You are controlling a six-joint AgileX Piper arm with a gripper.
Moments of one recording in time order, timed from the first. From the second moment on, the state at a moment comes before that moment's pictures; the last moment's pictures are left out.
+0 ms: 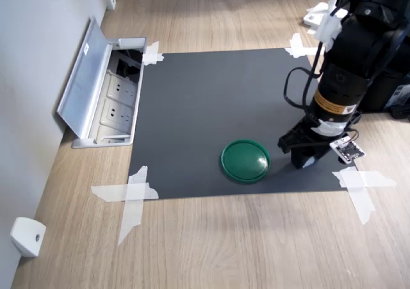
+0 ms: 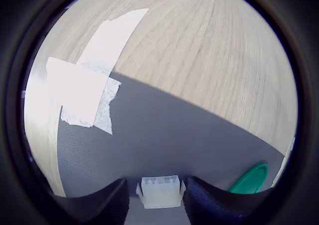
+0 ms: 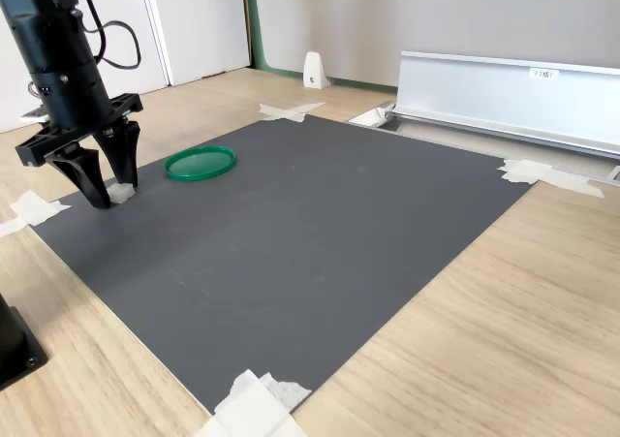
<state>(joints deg) 42.9 86.2 -39.4 -4.8 36.9 -65.5</state>
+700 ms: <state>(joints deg) 41.4 85.3 -51.2 -5.2 52.3 -55.6</state>
